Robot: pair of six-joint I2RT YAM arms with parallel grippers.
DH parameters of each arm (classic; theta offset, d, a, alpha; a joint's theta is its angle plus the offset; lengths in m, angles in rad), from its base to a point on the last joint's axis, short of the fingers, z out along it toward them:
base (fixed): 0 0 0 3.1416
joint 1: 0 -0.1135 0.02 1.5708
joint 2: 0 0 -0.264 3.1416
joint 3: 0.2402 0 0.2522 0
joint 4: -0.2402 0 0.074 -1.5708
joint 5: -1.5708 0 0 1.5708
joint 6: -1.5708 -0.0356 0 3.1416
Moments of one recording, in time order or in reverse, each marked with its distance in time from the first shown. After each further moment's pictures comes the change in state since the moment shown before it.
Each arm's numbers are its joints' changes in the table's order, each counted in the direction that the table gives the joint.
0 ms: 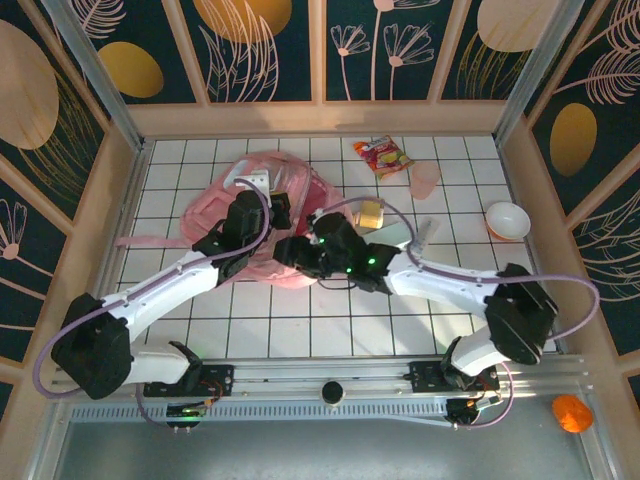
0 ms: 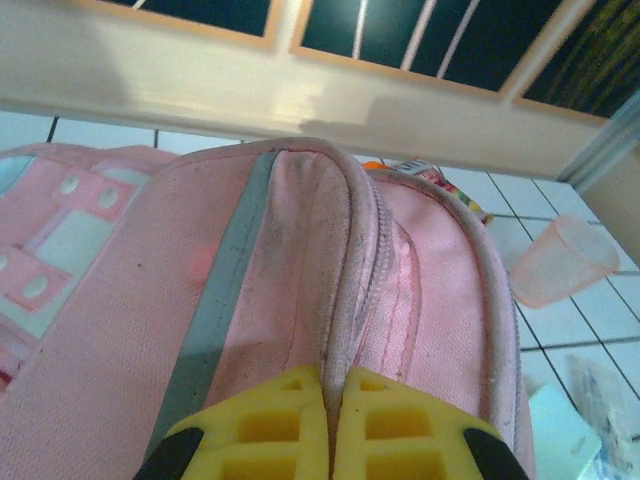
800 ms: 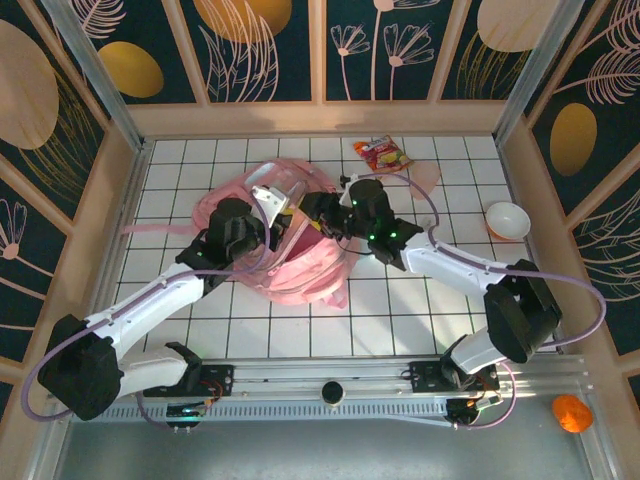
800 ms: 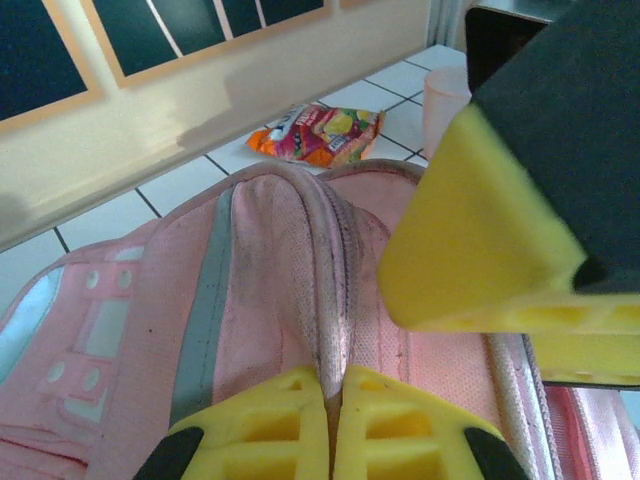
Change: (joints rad) left arm -0.076 -0.102 -0.088 -0.010 -0.363 -0.520; right arm 0.222 0.045 0.000 0.220 0.082 -0.129
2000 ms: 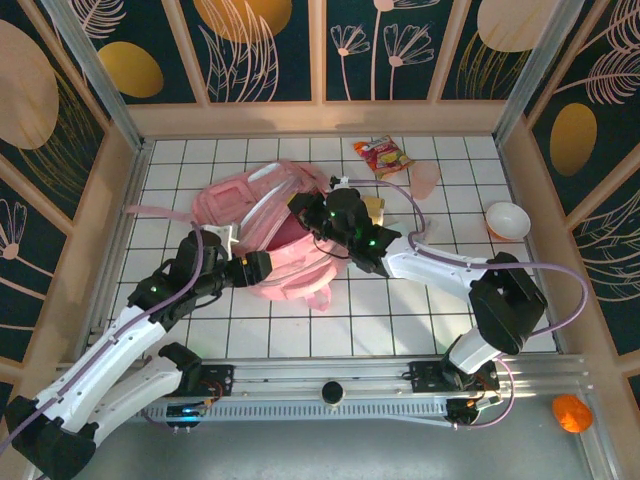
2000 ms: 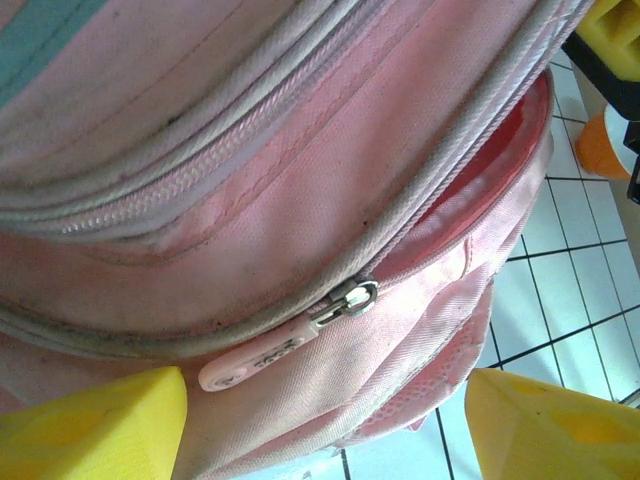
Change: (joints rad) left arm -0.018 -0.404 -0.073 -0.658 -0.040 0.741; right arm -0.122 0.073 0.053 0.105 -0.312 -0.080
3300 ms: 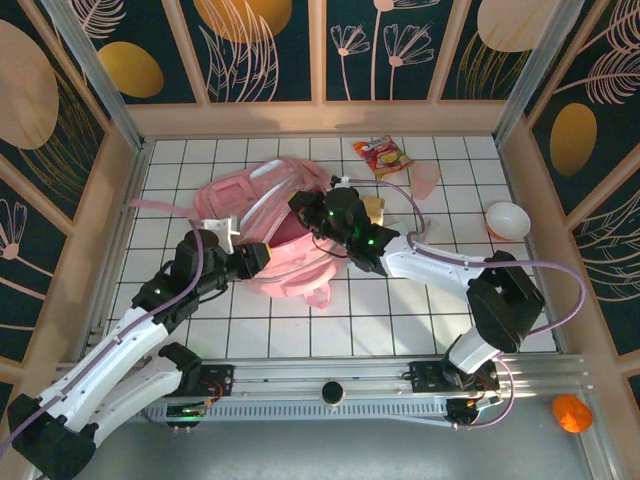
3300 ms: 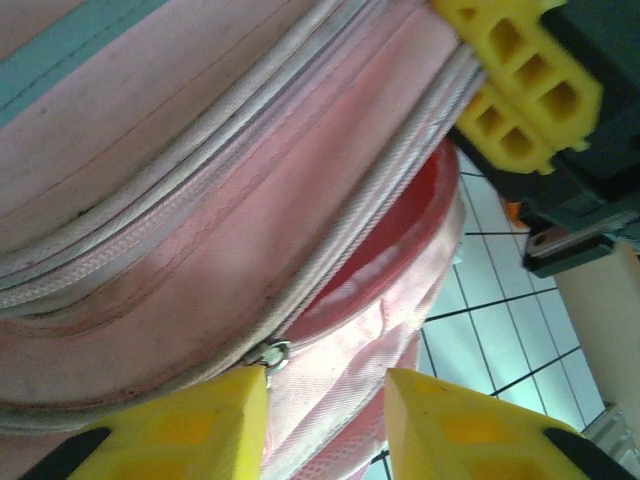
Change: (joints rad) left arm 0.000 0.007 -0.050 0.212 -0.004 0.040; right arm -0.001 0.012 0.011 0.000 -0.032 -0.014
